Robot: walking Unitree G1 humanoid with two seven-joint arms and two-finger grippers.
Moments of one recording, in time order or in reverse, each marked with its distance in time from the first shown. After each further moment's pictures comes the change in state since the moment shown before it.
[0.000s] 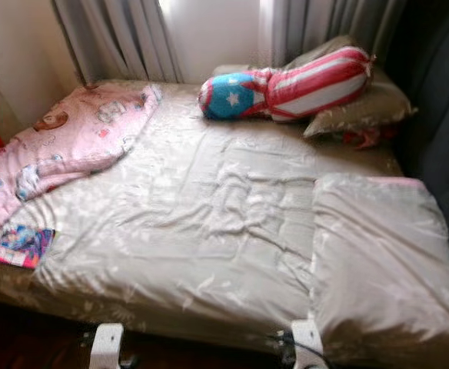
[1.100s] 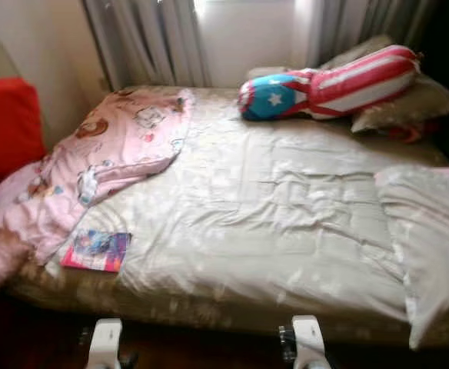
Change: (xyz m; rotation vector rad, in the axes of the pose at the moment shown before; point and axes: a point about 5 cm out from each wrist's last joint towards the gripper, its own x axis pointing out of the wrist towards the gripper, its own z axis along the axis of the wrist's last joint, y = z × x) left arm -0.002 0.014 -0.006 0.003 0.019 0.035; right arm 0.003 0.019 0.006 0.007 -0.013 0.049
